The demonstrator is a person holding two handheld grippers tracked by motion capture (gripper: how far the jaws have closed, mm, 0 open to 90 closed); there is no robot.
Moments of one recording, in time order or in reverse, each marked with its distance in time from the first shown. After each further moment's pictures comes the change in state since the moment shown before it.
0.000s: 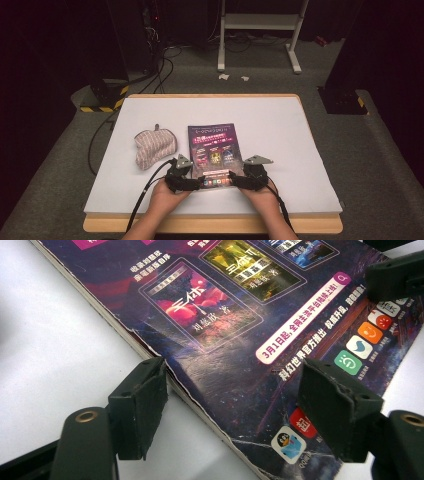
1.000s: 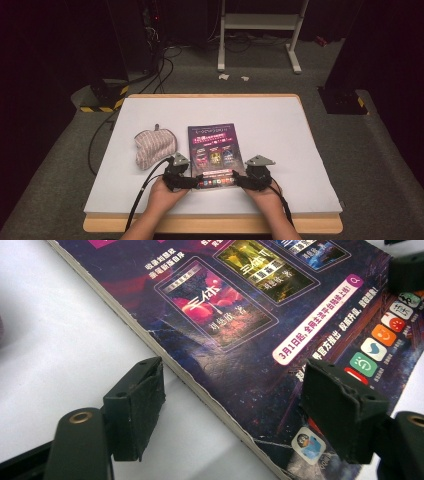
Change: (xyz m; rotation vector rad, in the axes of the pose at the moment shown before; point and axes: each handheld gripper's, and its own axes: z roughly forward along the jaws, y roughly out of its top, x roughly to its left) left arm 0.011 0.000 0.000 0.002 -0.011 -0.016; right arm -0.004 -0.002 -0.006 -0.020 -0.037 -0.078
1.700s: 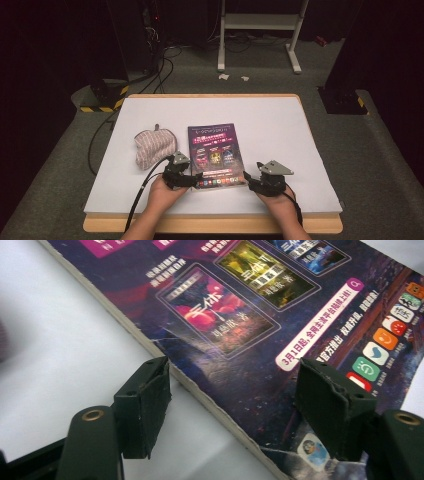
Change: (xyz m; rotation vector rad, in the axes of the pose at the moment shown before) left arm 0.003 0.004 0.002 0.004 -0.013 0.018; right arm -0.017 -0.015 -0.036 -0.141 -0.003 -0.063
